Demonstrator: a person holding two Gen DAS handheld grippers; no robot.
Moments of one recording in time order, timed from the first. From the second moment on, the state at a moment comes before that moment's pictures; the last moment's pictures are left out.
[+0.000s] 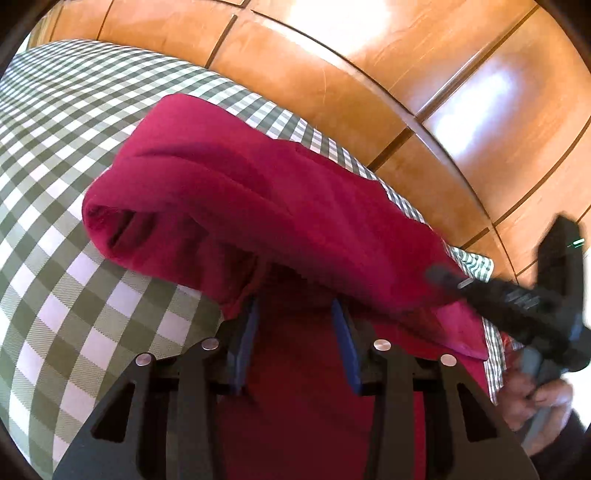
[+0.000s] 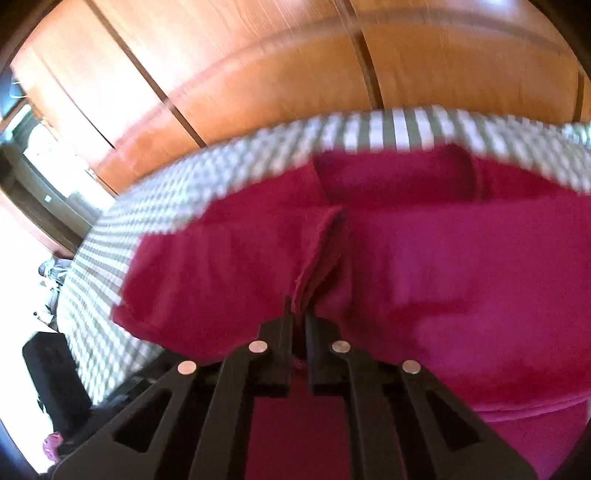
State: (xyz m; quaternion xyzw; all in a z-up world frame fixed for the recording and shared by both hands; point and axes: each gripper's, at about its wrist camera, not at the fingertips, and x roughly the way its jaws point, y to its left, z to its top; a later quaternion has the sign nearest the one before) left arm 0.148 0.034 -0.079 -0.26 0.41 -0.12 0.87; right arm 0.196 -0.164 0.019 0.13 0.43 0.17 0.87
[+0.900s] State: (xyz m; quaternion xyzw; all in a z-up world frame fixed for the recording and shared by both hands) left arm 0.125 0.032 -0.055 -0.22 0.42 -0.14 0.87; right arm 0.152 -0.342 -0.036 0.19 0.44 -0.03 0.88
